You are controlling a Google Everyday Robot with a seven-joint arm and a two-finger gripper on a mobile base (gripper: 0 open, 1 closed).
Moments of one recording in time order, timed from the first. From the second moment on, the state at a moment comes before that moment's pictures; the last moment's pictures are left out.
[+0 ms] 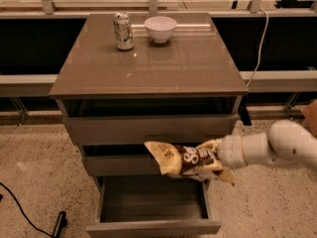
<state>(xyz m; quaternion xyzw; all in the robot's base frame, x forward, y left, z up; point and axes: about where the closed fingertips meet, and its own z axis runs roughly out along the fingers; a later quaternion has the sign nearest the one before) 0.514 -0.136 0.646 -0.65 0.59 0.20 0.43</state>
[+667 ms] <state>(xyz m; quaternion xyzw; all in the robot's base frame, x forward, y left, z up) 0.518 -0.179 0.487 -0.62 0.62 0.24 0.42</state>
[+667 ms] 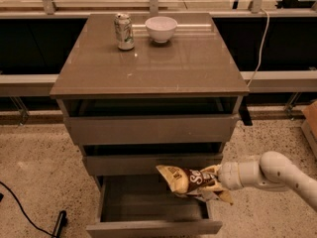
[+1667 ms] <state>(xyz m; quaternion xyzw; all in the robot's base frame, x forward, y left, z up) 0.528 -0.186 0.387 -0.62 0.65 0.27 0.36</state>
